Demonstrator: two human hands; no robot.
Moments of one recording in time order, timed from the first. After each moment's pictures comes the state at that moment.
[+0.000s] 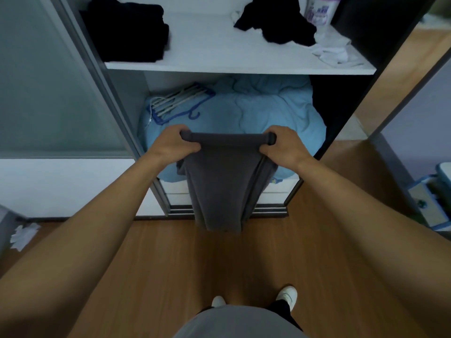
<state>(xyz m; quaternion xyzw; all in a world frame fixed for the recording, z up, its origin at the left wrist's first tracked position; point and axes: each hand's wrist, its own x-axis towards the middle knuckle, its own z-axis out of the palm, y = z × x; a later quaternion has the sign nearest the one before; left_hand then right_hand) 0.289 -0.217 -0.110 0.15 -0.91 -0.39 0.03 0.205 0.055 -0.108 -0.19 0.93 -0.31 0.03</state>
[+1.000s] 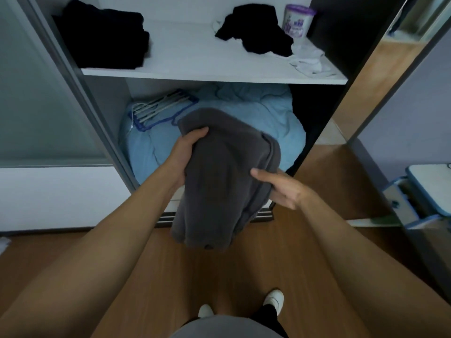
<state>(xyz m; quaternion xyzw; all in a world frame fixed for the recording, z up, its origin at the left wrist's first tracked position) 0.282 -0.135 -0.103 0.18 -0.51 -0.84 -0.01 0.253 0.110 -0.127 -0.06 0.63 -0.67 0.37</state>
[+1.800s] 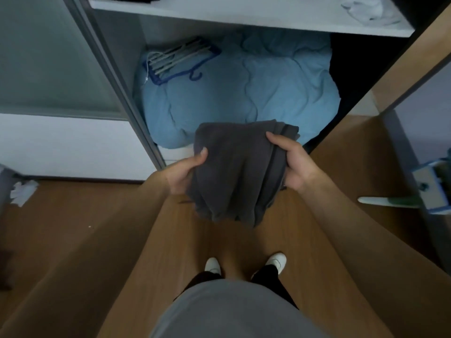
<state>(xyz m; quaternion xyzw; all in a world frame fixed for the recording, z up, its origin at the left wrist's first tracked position) 0.354 -0.168 -0.191 0.20 -0.50 -0.81 -0.22 0.267 0.066 -0.142 0.09 0.51 -0.77 0.37</state>
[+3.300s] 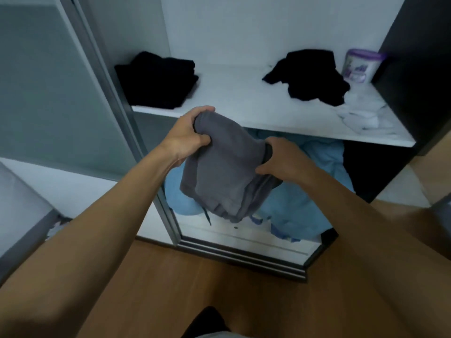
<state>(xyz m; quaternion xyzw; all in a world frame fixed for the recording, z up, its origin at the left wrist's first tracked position) 0.172 -0.171 -0.033 0.13 -0.79 -0.56 0.19 0.078 0.058 -0.033 -0.33 0.90 -0.26 0.12</state>
